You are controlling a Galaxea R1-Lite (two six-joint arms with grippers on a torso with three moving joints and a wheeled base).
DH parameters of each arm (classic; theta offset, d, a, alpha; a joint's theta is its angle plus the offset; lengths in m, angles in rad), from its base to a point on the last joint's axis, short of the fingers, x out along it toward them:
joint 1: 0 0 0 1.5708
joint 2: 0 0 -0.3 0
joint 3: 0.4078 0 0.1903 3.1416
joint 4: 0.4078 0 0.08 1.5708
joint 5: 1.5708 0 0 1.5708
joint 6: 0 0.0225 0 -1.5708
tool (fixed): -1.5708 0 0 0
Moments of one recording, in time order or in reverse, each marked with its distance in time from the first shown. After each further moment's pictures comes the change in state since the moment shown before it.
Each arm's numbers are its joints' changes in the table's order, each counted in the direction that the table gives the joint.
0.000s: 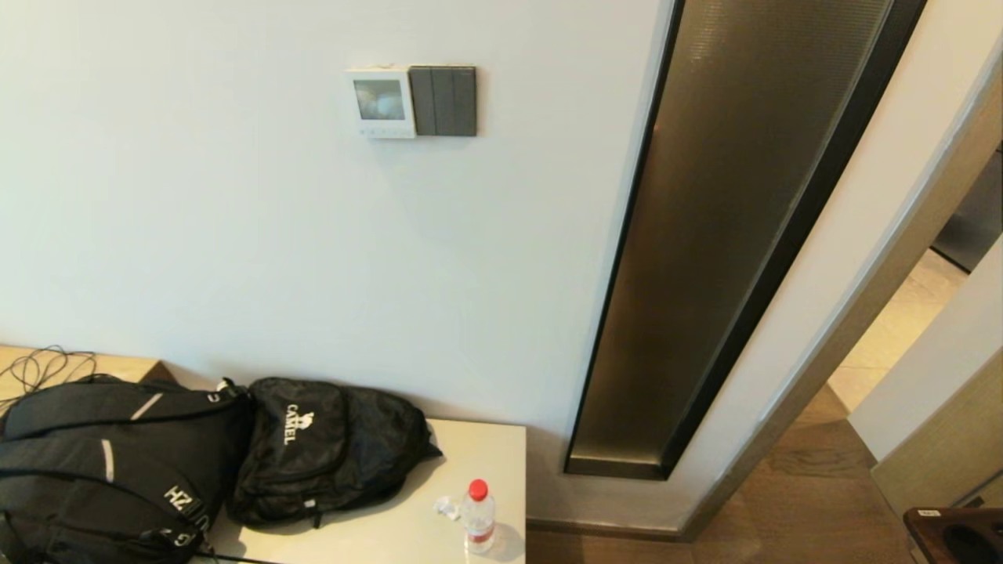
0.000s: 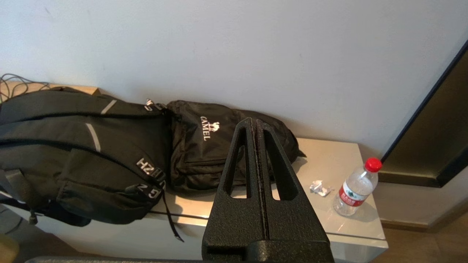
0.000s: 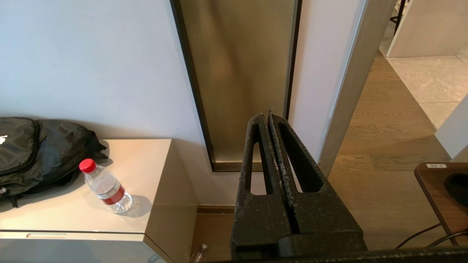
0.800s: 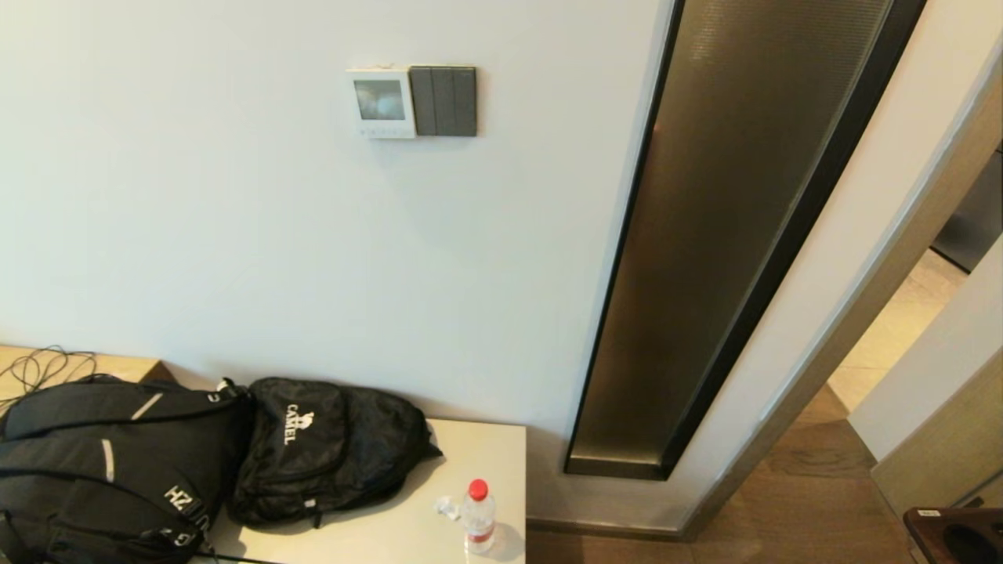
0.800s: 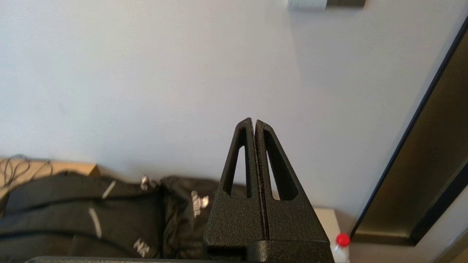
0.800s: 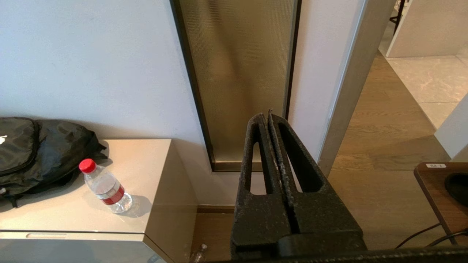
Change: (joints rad) left arm -0.019 -0.288 0.437 -0.024 -0.029 -0.009; right arm 0.000 0.000 0.000 0.000 0.000 0.000
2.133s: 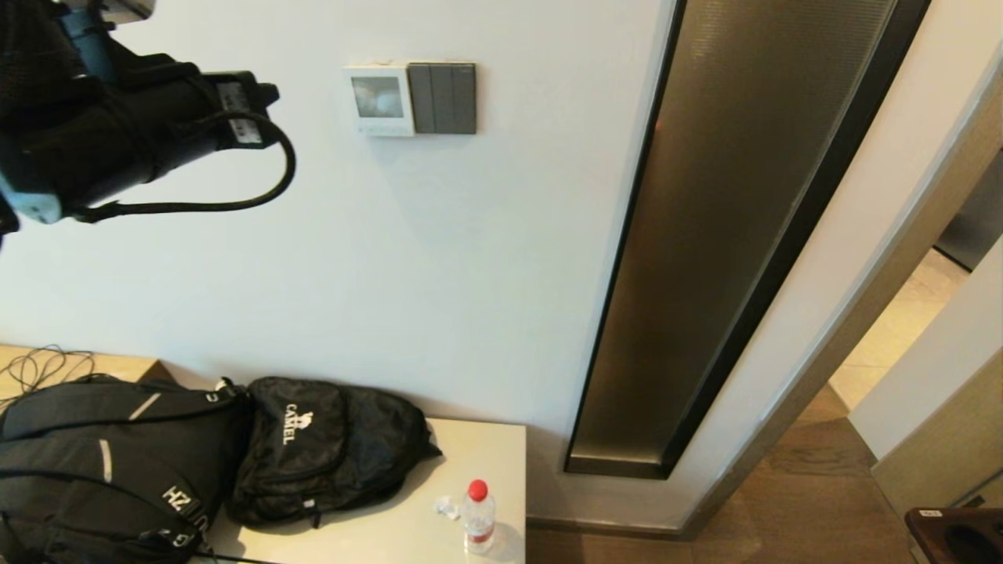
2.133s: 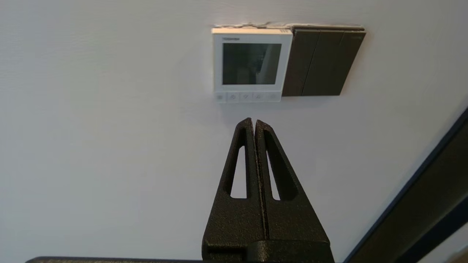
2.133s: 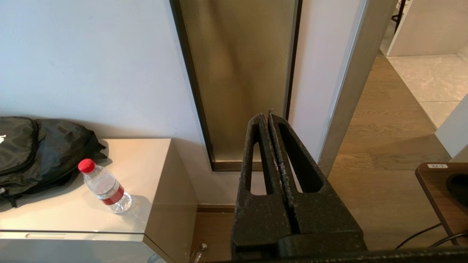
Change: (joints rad) left arm -0.275 -1.309 0.847 -0.434 0.050 -0.015; right arm 0.000 0.000 0.000 0.000 0.000 0.000
